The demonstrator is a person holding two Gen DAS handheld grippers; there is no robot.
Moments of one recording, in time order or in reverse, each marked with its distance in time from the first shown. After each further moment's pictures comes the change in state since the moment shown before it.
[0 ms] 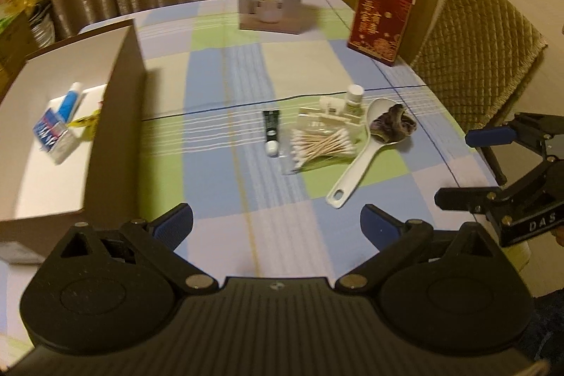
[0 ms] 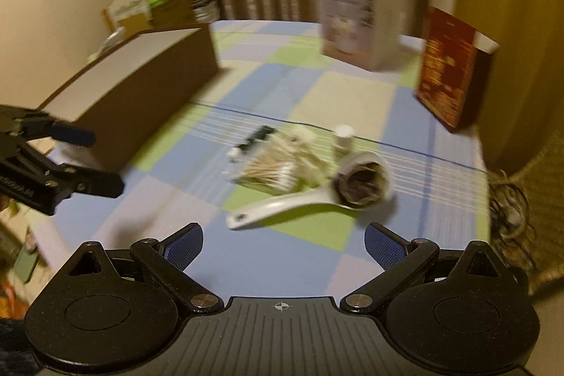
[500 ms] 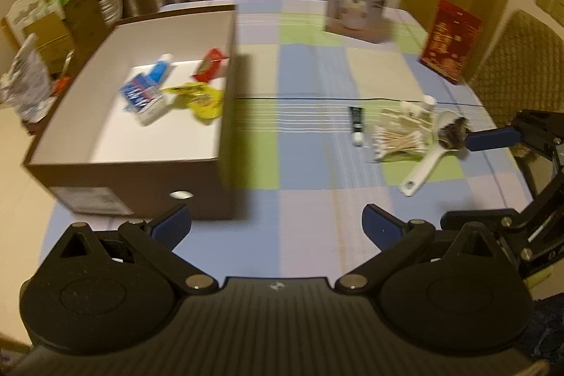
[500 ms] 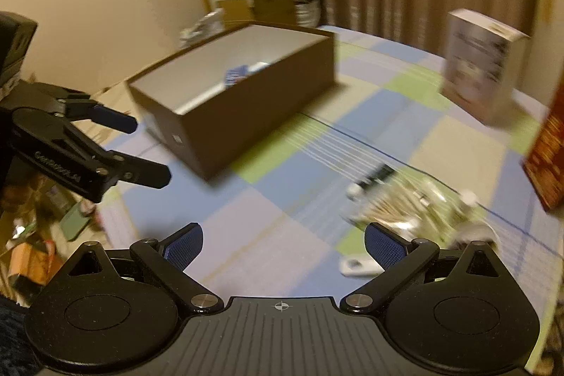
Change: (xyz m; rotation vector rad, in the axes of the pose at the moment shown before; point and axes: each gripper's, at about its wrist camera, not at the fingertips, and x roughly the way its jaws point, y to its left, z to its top) left arm -0.055 0.059 -0.029 -0.140 -0.009 0.148; right arm 0.021 0.079 0.026 -0.231 0.014 0.240
